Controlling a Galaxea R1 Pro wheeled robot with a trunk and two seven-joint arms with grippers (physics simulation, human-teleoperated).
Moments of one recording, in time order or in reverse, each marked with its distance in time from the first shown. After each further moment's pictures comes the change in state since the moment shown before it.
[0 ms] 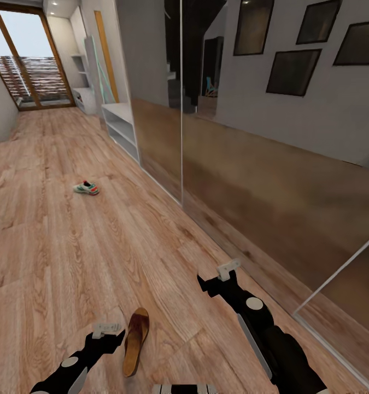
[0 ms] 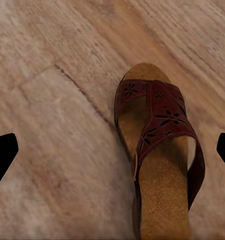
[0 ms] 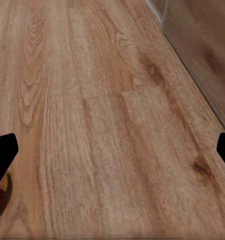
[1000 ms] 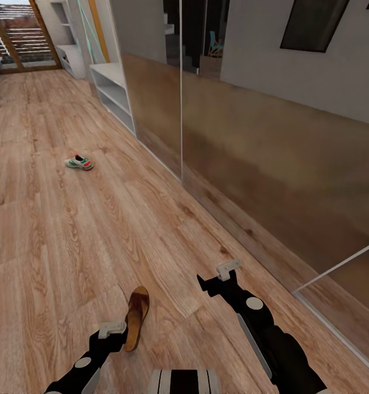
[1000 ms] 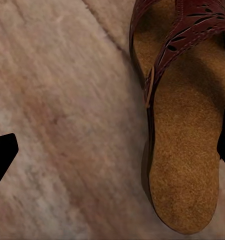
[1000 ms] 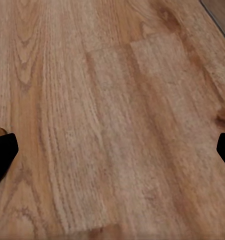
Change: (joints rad) left arm 0.002 -0.063 -0.015 0.001 -0.003 -0.024 0.187; right arm 0.000 0.001 -0.002 -0.002 0.000 0.000 0.000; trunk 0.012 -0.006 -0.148
